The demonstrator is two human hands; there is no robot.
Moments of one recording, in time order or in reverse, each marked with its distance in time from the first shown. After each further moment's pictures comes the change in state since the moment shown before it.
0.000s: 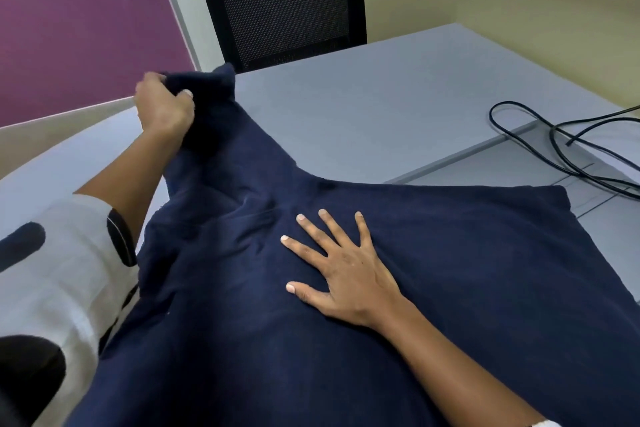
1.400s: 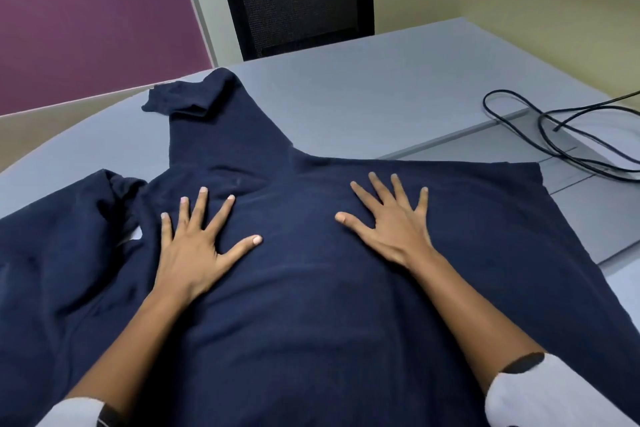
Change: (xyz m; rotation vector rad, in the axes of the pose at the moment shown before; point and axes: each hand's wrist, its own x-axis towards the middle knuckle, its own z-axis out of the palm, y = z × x) left_hand -0.212 -0.142 -0.040 0.558 -0.385 0.398; right_hand -0.034 0.046 -0.018 0.049 0.005 0.371
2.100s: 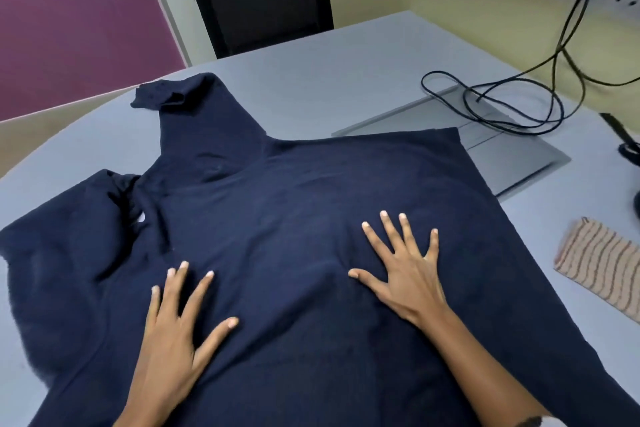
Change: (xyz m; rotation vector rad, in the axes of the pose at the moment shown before) left_hand -0.204 -0.004 -0.025 -0.219 0.055 0.206; right_hand -0.197 0.027 0.014 -0.126 0.088 0.069
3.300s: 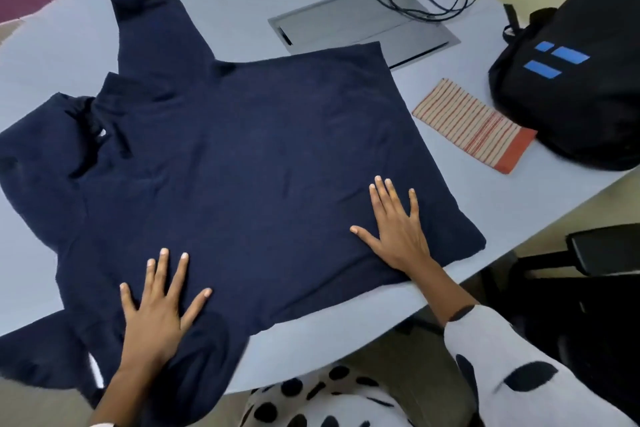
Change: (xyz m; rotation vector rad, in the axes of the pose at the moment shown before) left_hand -0.296 0.133 -0.015 0.286 -0.344 -0.263; right_hand -0.277 0.125 -0.034 0.021 -0.190 -0.029
